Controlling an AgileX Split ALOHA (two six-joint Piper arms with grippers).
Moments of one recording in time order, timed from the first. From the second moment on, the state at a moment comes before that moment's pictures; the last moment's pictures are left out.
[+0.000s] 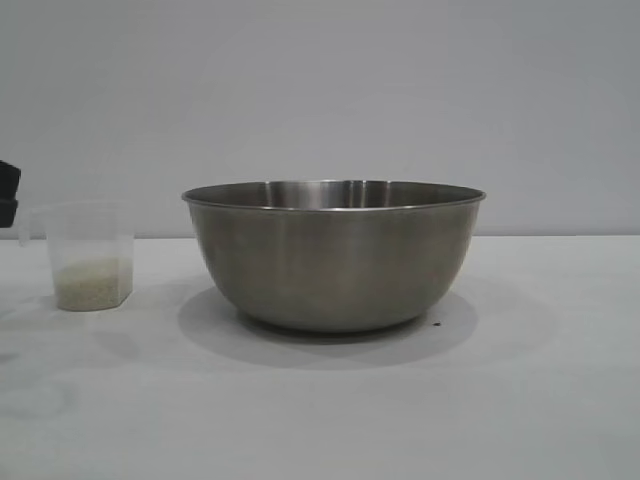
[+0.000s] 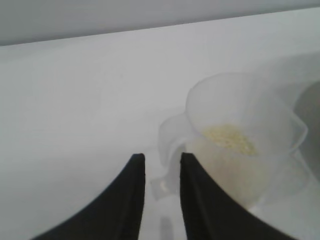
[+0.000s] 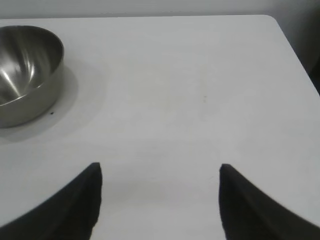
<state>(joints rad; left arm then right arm) -0.16 1.89 -0.33 0.02 -1.14 0.00 0.05 -0.02 -0.49 0.03 1.14 -0.02</state>
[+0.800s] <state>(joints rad) -0.16 1.98 -0.39 0.02 -1.14 0.00 0.05 -0.02 -0.49 0.03 1.14 -0.02</state>
